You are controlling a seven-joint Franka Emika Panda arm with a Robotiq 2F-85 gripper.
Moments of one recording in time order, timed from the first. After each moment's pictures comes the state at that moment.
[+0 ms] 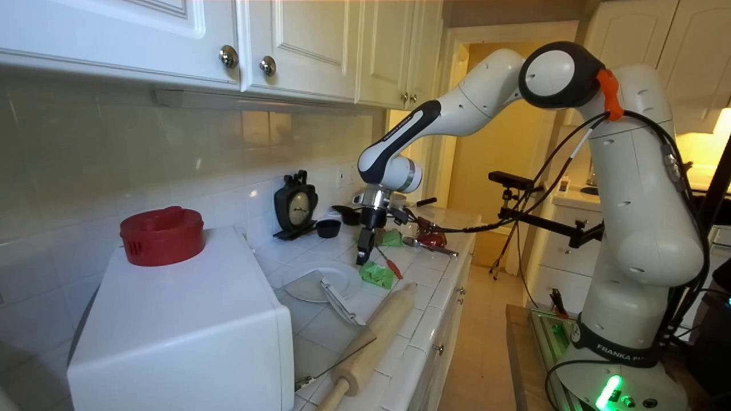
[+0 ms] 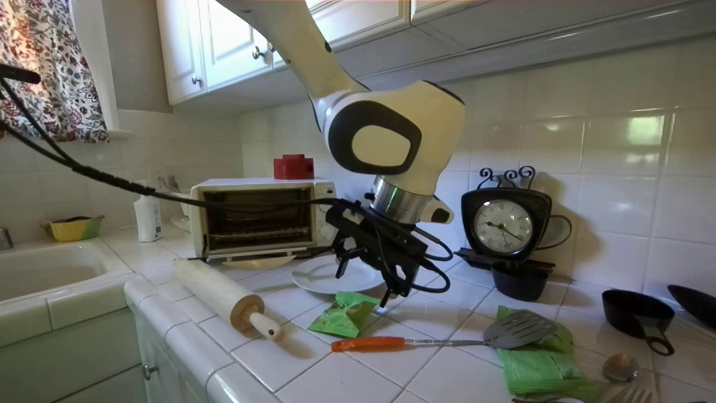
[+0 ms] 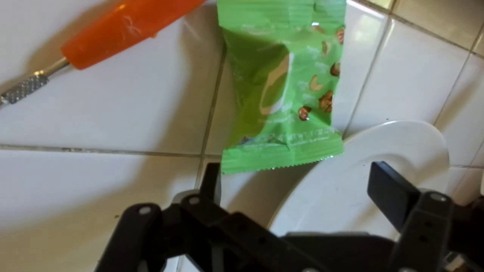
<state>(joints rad) -0.30 0.37 -0.04 -2.03 0.54 2.25 -0.82</state>
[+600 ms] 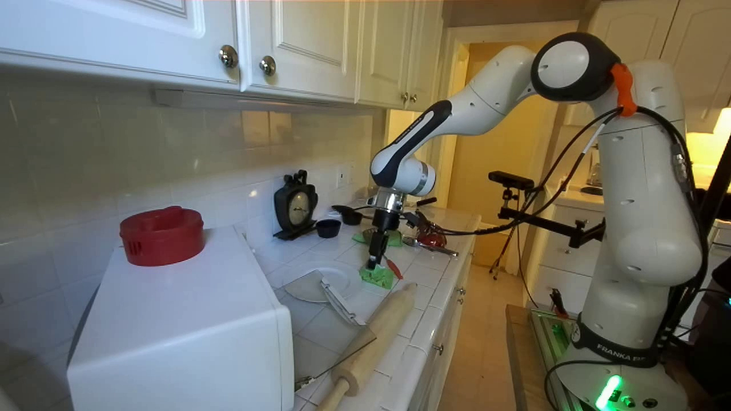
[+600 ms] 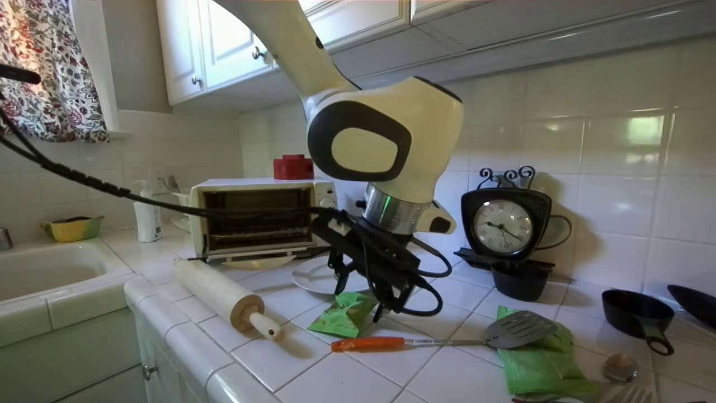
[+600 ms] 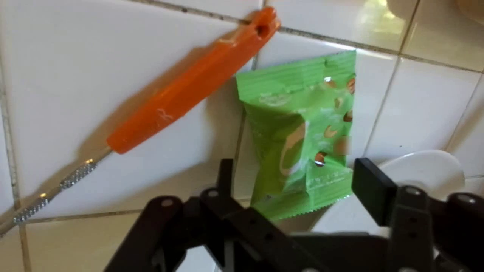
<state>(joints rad) -0.32 0.30 -0.05 -2.16 0.56 2.33 -0.83</state>
